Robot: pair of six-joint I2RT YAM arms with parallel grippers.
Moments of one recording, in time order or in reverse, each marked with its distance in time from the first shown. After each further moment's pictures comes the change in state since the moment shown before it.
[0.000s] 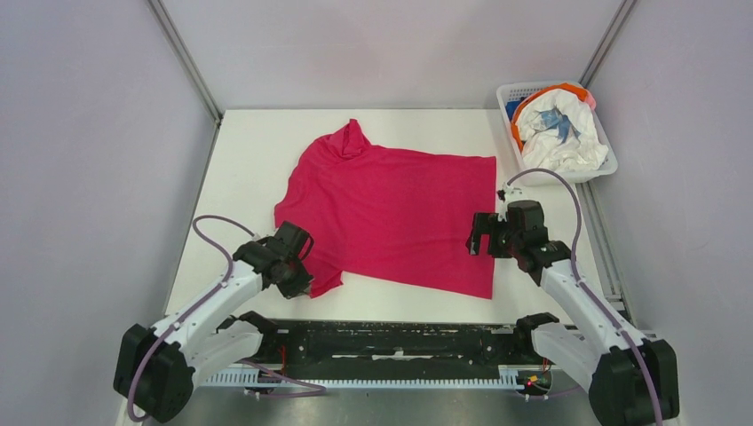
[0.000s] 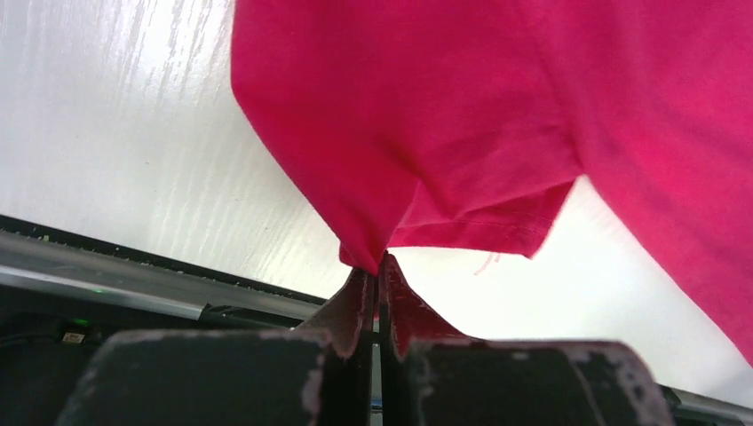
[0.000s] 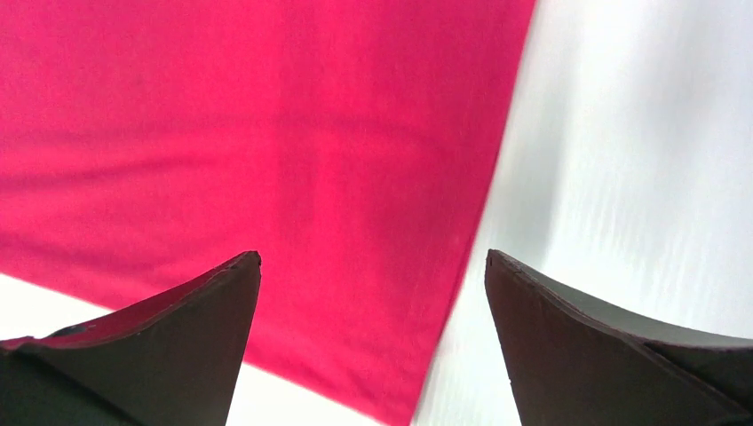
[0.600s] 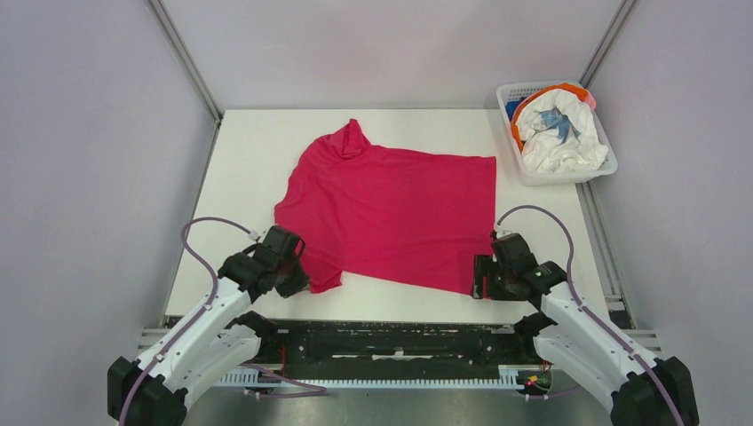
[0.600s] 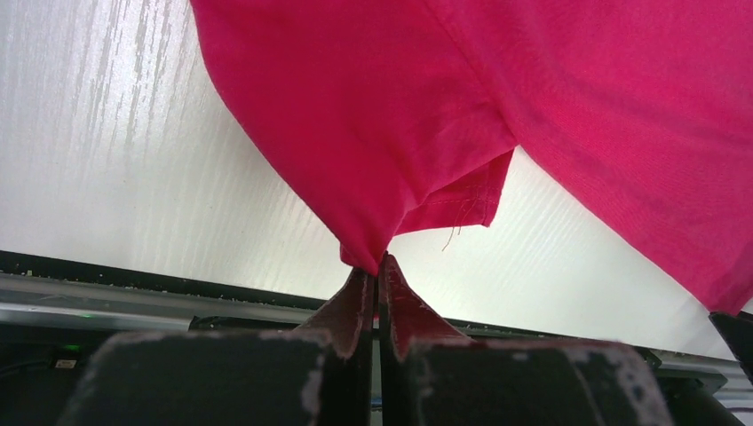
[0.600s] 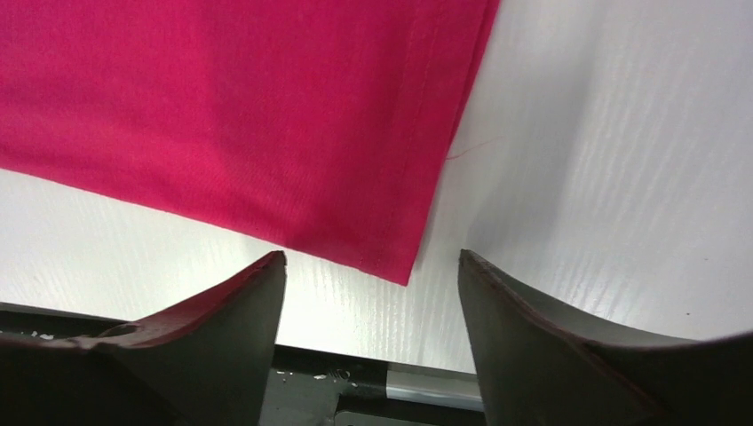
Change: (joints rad) left arm 0.000 -0.209 -0.017 0.018 0.016 0.072; right arm 0.201 -0.200 -0.132 -0.394 0.094 0.188
